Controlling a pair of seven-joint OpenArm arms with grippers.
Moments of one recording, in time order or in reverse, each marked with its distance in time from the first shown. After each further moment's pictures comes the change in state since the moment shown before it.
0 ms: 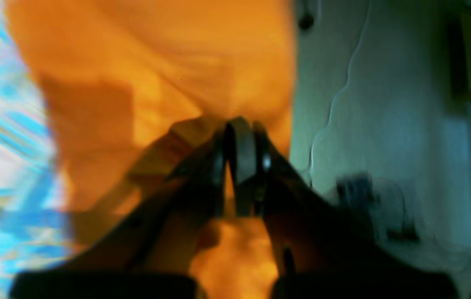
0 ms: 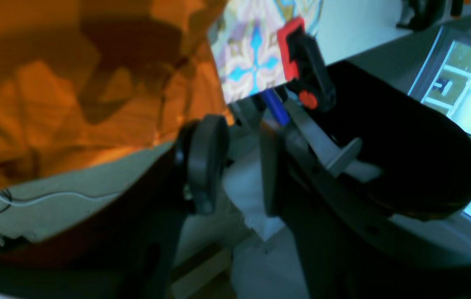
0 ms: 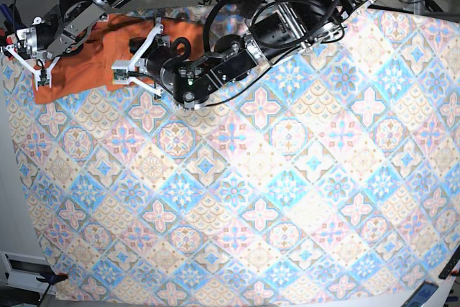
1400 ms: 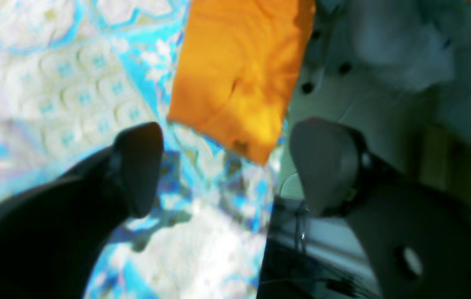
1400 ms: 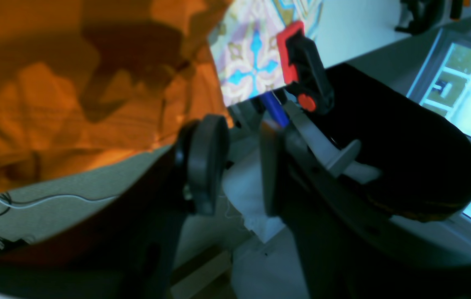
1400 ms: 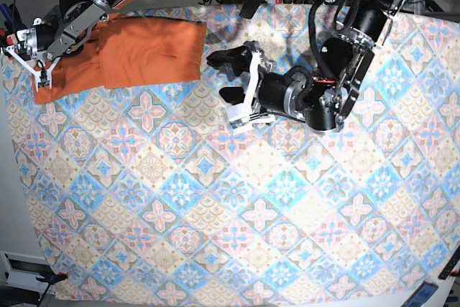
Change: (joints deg) left arm 12.3 -22.4 -32.2 27.6 -28.3 0.1 27.1; right arm 0.2 0.0 0.0 0.0 0.0 0.0 0.2
